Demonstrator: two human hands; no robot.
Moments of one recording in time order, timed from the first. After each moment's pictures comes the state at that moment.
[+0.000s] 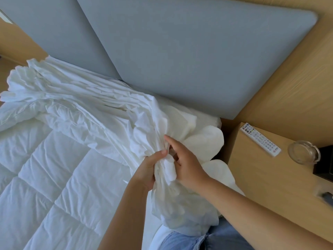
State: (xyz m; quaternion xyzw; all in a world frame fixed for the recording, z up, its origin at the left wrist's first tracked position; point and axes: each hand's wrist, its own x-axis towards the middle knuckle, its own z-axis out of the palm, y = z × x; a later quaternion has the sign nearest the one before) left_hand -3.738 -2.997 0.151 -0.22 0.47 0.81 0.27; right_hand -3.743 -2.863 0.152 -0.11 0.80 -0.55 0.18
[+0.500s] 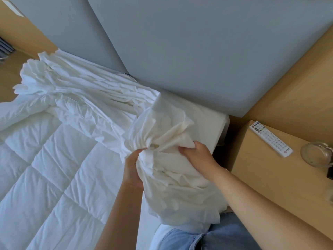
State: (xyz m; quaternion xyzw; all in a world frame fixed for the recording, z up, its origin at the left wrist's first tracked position) left_hand -3.726 -3.023 0.141 -0.31 0.43 0.84 0.10; right_hand -3.776 -2.846 0.112 0.12 0.74 -0.58 0.31
